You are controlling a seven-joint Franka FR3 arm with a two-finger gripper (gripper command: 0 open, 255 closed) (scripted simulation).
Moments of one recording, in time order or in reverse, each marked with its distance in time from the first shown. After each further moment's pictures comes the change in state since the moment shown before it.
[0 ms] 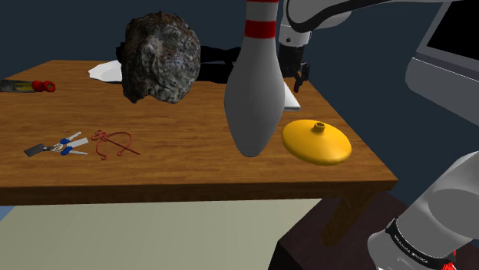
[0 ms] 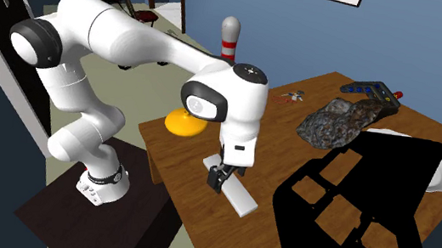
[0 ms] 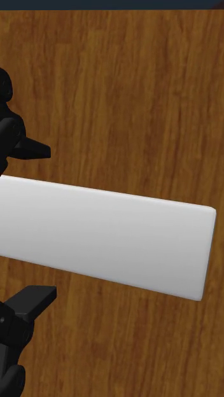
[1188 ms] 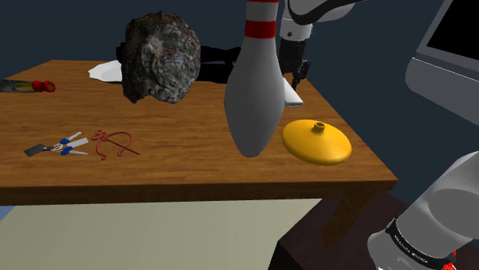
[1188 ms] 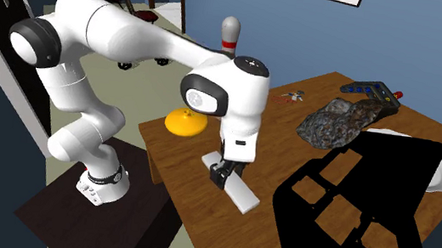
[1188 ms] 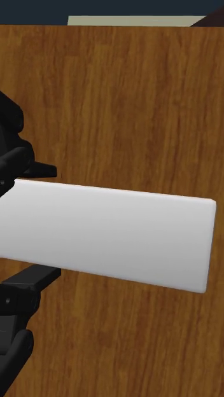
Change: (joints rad) arm -0.001 -0.005 -0.001 0.034 0.001 -0.039 -0.003
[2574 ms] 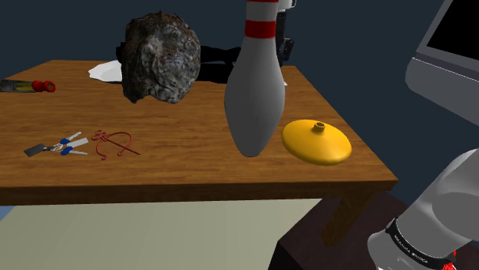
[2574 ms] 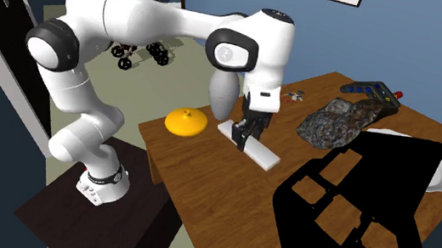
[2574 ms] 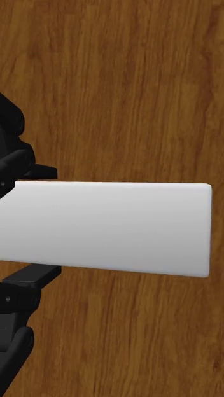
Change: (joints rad) arm 0.074 0.081 0.099 0.273 -0.004 -0.196 0.173
